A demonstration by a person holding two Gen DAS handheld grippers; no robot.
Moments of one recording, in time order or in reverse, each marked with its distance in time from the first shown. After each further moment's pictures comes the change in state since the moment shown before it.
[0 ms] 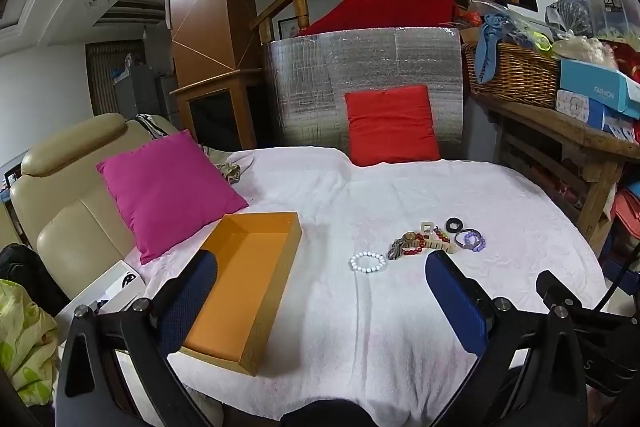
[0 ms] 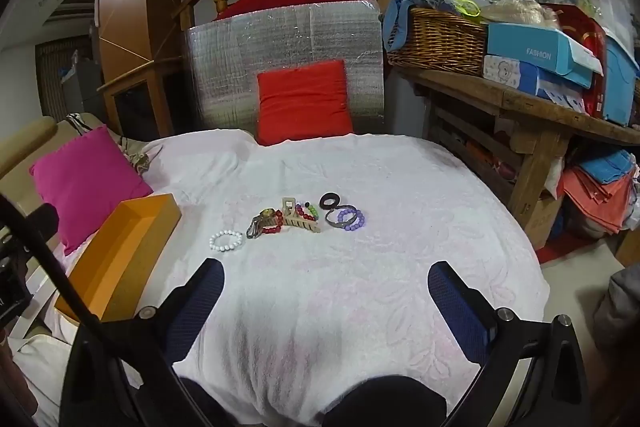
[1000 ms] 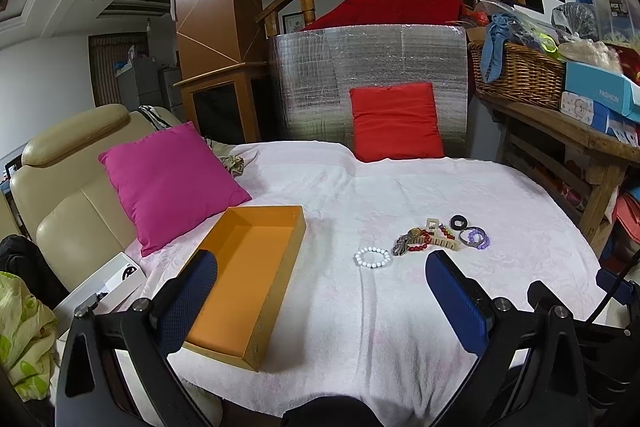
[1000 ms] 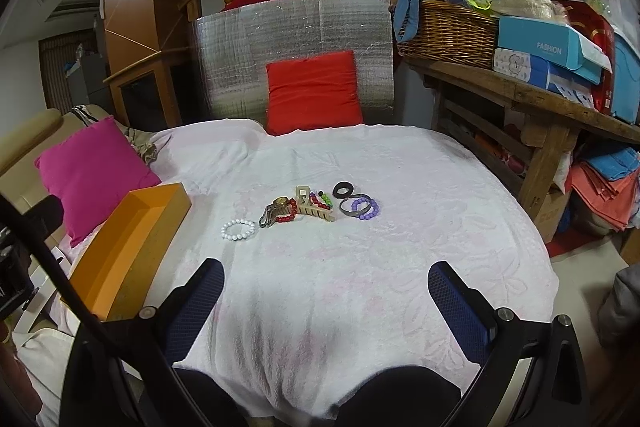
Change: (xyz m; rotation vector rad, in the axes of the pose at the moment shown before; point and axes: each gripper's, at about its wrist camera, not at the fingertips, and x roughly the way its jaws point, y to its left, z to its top) left arm 0.005 0.009 -0.007 -0.025 0.016 0.001; right arm 0.005 0.018 -0.007 -0.011 0.049 0.019
